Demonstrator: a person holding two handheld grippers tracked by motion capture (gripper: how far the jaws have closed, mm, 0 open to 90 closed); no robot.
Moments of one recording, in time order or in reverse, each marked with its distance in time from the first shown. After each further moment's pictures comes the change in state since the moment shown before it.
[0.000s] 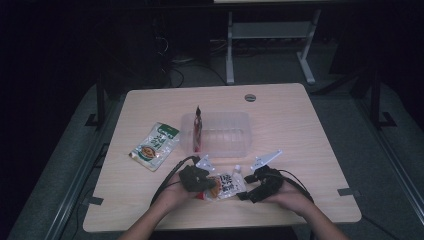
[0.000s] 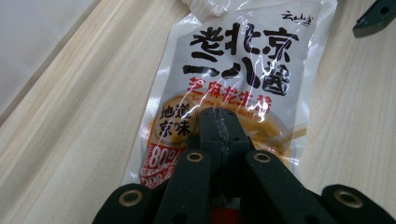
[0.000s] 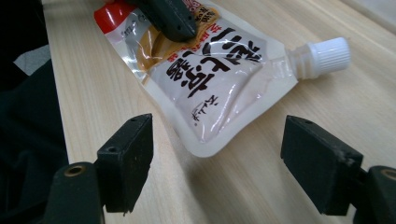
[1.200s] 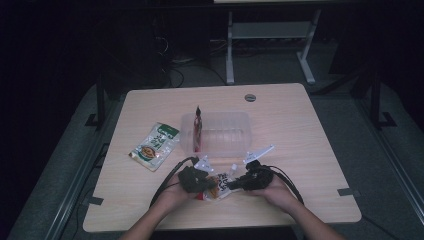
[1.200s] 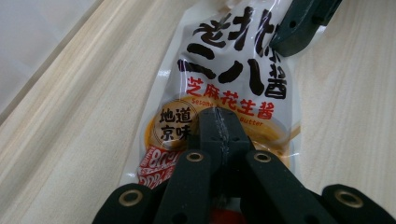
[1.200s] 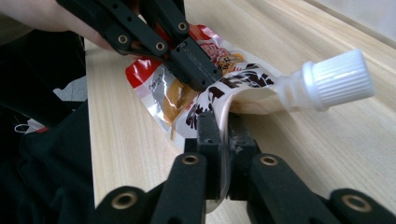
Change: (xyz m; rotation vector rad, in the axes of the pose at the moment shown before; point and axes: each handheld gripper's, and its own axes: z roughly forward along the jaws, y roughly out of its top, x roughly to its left) left arm -0.001 -0.004 -0.001 -0.029 -0.002 0.003; right arm -0.005 0.019 0.019 -0.083 0.136 0.030
